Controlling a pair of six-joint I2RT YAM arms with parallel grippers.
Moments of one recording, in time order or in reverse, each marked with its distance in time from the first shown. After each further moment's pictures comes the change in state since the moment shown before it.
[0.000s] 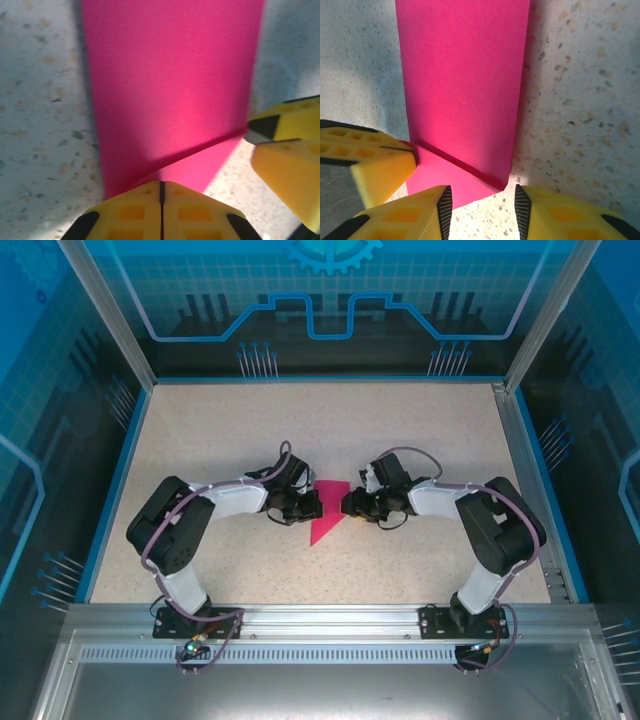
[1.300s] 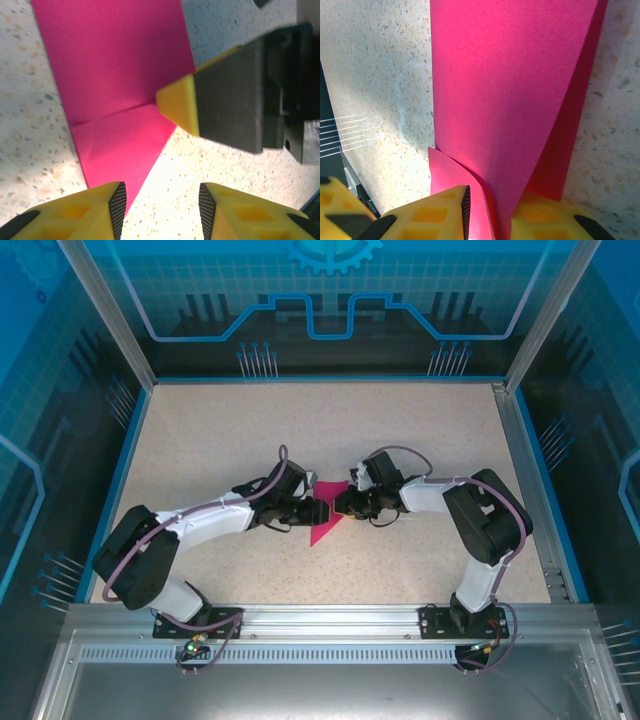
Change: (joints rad) left arm -0.119 -0.264 -0.107 0.006 -0.143 0.063; right arm 0.018 0.078 0.043 0.082 -0.069 0.025
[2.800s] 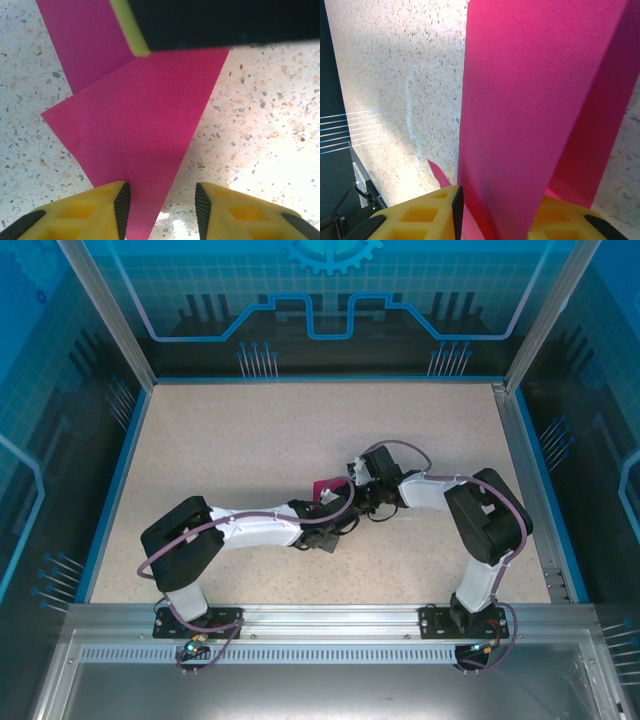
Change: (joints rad) left arm -0.320 0.245 0.204 -0.281 -0.574 0.066; right arm -0.003 0.000 0.052 -0.036 -0.028 -0.023
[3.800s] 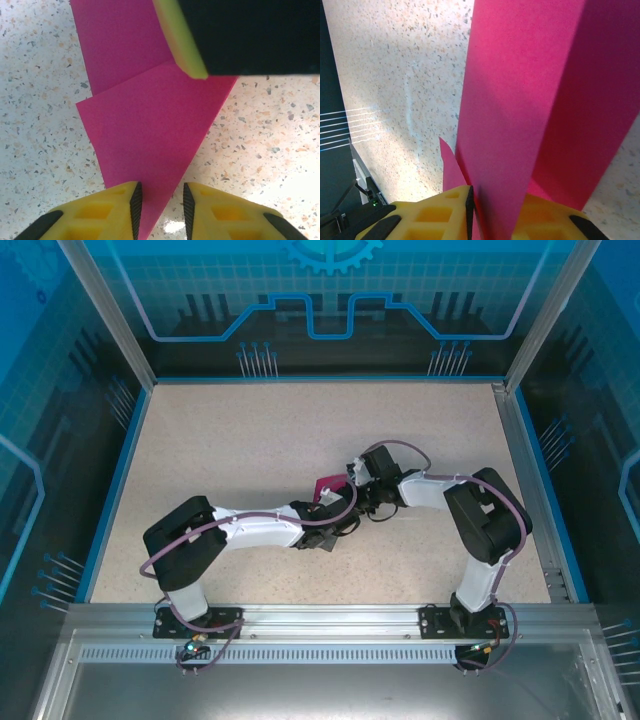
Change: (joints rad) left arm -0.004 0.011 0.000 -0.002 -0.085 0.010; right arm 0.000 0.005 0.013 -0.021 -0.012 -0.007
